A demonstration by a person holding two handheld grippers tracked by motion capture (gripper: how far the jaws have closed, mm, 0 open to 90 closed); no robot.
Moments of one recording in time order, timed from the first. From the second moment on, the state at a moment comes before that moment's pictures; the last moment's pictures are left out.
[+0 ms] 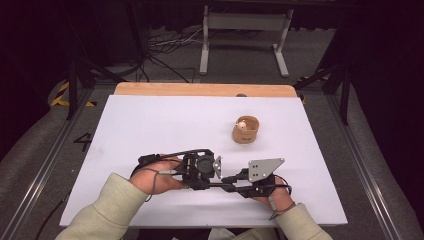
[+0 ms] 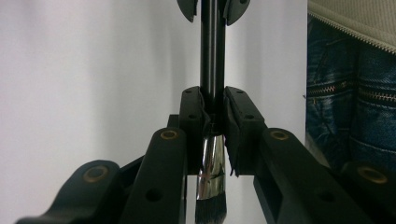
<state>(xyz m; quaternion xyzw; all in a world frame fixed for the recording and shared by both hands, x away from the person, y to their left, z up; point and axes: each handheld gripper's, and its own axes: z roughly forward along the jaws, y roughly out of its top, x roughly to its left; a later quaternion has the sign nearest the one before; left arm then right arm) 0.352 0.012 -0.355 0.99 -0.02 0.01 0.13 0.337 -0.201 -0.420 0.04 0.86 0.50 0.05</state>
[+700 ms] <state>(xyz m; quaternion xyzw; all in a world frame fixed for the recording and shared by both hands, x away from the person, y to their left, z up) 0.353 0.016 -0.354 0.99 -0.02 0.01 0.15 0.334 -0.200 -0.418 0.04 0.87 0.49 0.06</state>
